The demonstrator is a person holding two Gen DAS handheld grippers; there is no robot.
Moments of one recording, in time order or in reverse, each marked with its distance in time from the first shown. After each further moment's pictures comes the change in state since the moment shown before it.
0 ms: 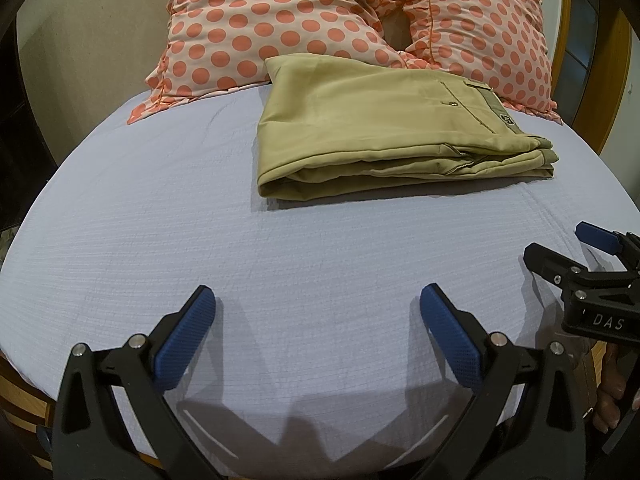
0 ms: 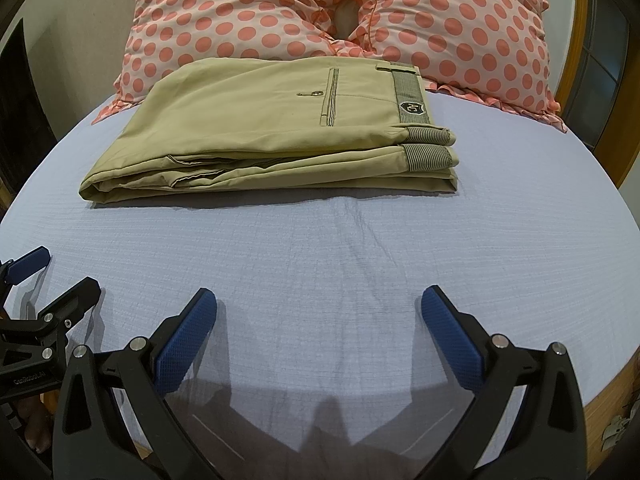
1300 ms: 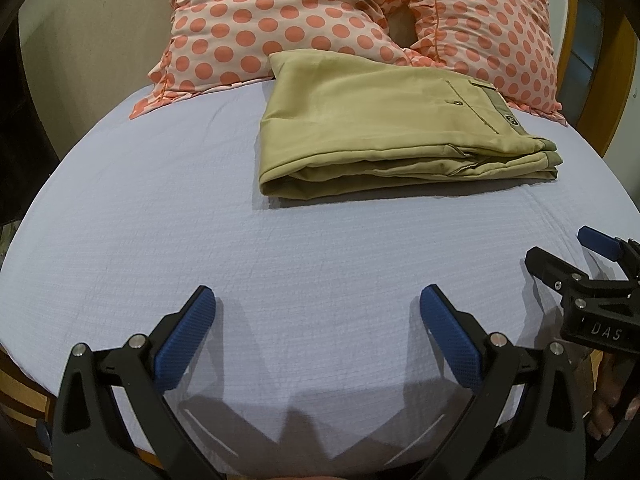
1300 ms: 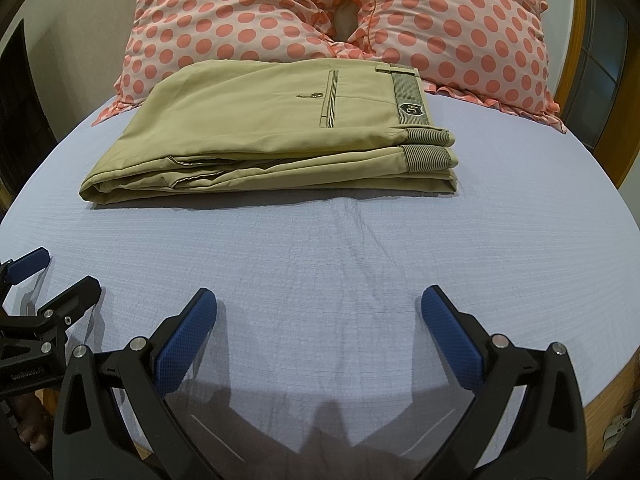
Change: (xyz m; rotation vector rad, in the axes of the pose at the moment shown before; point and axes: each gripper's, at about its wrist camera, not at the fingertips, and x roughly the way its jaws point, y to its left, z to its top) left arm 0.002 0.003 0.007 -0.010 0.018 0.006; right arm 0.001 0.001 0.000 0.001 -0.002 -0.001
